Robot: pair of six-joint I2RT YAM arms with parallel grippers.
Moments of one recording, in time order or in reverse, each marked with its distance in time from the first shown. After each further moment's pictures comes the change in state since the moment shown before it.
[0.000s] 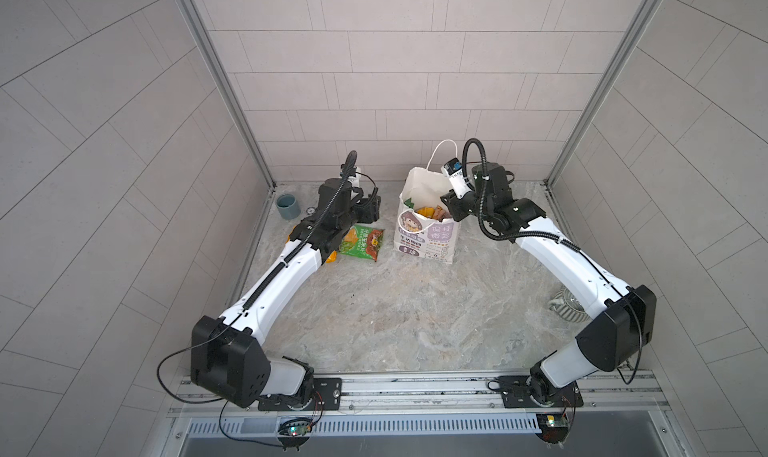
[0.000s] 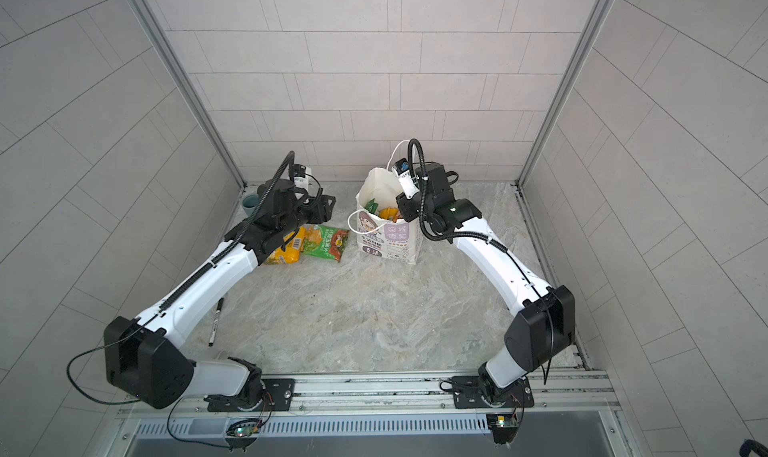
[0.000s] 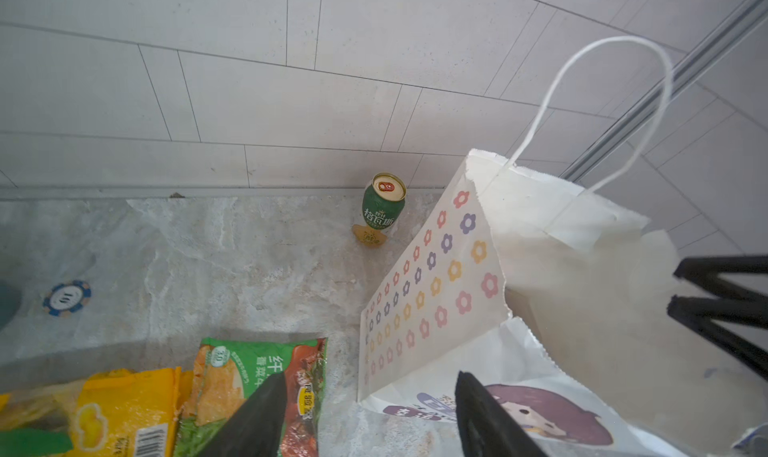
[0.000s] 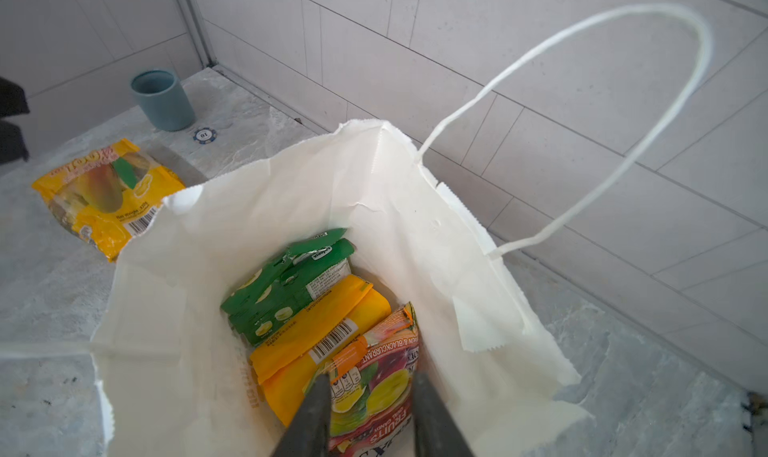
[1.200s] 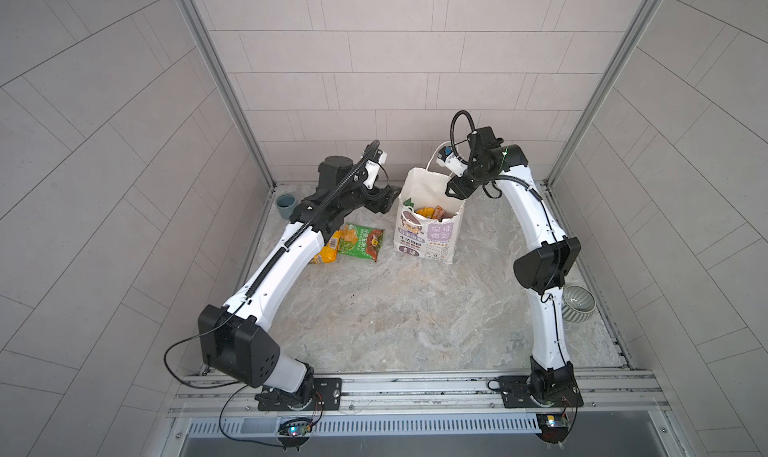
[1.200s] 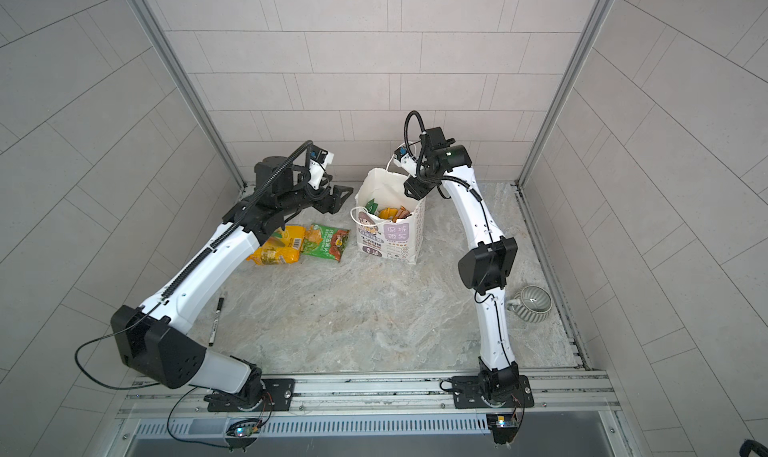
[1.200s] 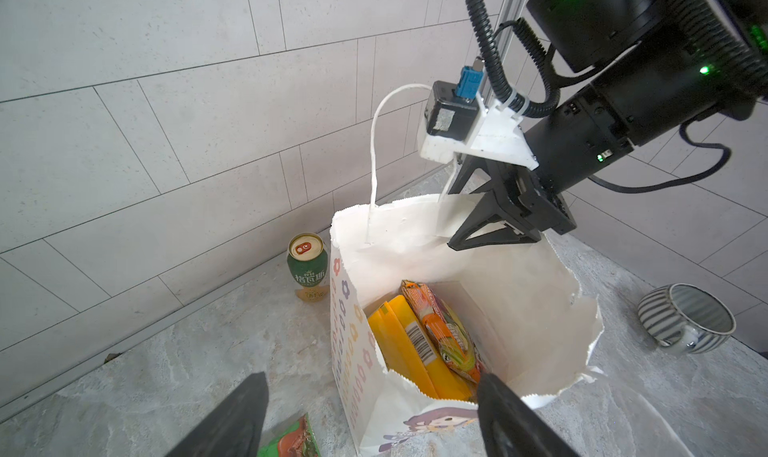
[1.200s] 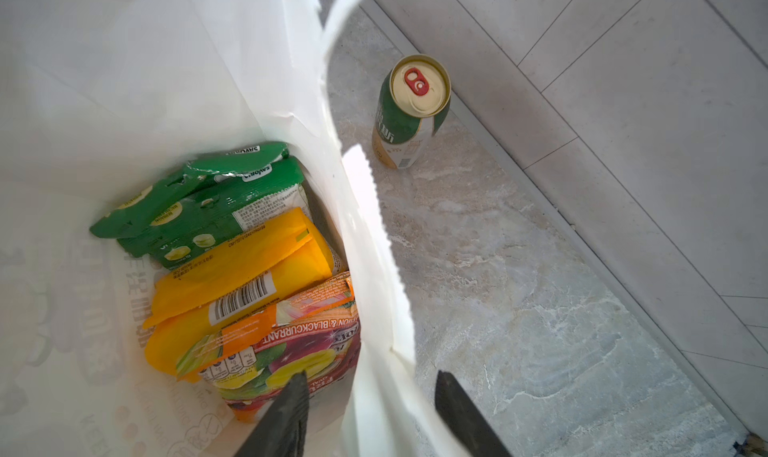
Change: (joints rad) left arm 0.001 0.100 0.236 -0.084 0.302 0.327; right arm -0.181 0.688 1.006 -0.779 -0.188 -0.325
